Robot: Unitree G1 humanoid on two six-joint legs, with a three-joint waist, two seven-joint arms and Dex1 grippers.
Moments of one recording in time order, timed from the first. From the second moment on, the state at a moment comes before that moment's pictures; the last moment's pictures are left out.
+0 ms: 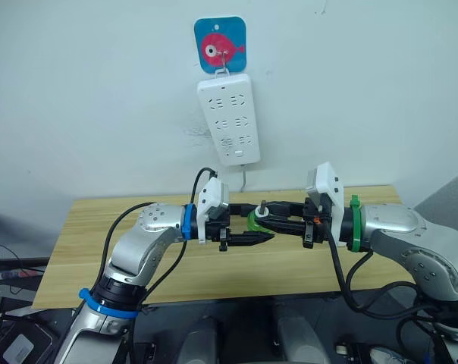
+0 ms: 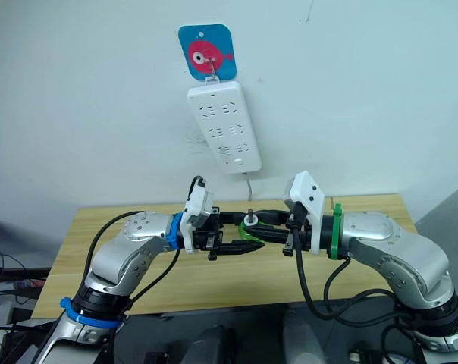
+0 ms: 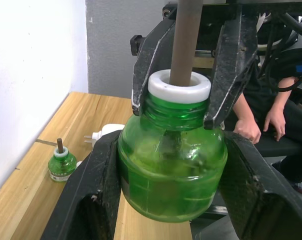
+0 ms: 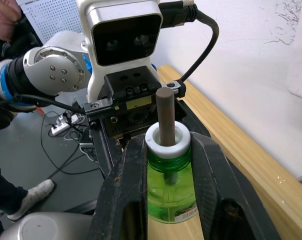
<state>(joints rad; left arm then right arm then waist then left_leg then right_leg) -0.41 0.46 -0.19 -0.19 -0.48 0.41 -1.15 -0.41 -0.66 0.10 -0.63 0.80 0.88 0.65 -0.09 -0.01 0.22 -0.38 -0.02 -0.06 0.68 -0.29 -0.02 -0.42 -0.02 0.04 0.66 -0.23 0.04</state>
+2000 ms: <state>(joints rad) -0.57 0.02 0.16 -0.10 -1.33 1.05 -0.27 -0.21 -0.40 -0.20 -0.53 1.88 0.62 -0.26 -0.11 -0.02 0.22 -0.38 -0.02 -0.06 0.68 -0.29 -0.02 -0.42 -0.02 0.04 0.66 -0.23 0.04</state>
